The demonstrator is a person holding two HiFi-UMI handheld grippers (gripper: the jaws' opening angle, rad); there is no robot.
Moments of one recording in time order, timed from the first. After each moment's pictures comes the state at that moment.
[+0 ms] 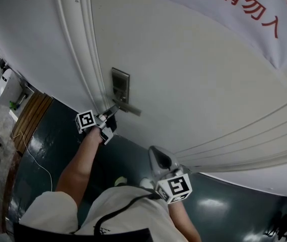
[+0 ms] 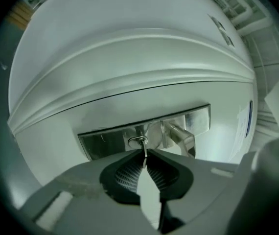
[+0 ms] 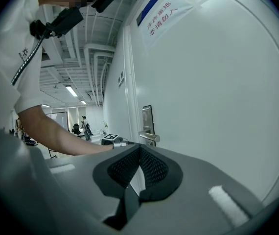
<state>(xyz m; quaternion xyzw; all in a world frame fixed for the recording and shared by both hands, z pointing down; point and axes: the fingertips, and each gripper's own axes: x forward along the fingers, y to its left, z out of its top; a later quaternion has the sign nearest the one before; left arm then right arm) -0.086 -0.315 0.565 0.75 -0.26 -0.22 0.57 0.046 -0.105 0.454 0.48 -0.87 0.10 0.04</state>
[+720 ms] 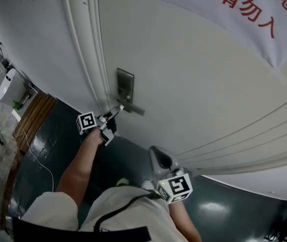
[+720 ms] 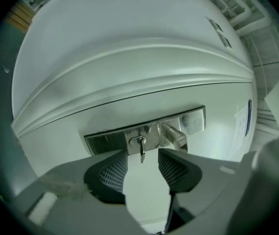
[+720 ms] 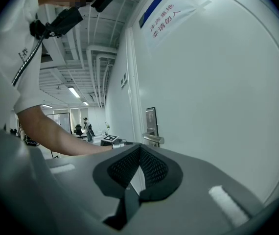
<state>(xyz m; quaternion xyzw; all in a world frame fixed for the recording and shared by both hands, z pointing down) -0.102 -0.303 0.566 0.75 -0.27 -0.22 0.57 0.037 -0.098 0.446 0.47 -0.88 0.09 0.03</state>
